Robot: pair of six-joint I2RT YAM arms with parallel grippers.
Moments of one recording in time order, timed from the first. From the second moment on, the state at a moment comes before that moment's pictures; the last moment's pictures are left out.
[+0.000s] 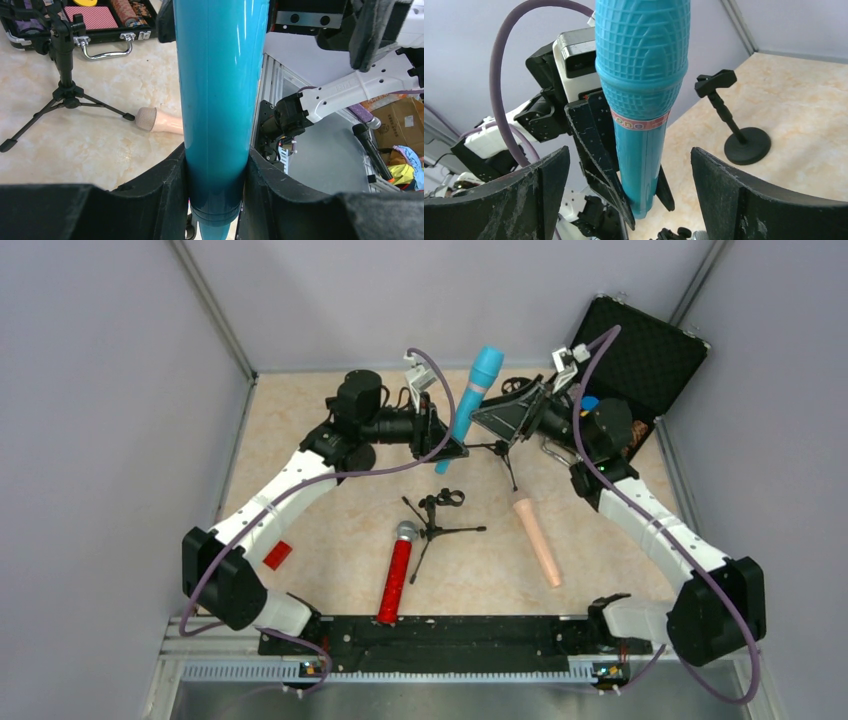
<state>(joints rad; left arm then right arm) -0.54 1.44 1.31 -0.12 0.87 -0.31 0.36 1.22 0.93 0.60 -0.72 0.88</state>
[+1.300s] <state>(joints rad) -0.54 1.48 1.31 -0.06 0.92 -0.36 0.37 1.42 1.00 0.90 -0.78 1.05</state>
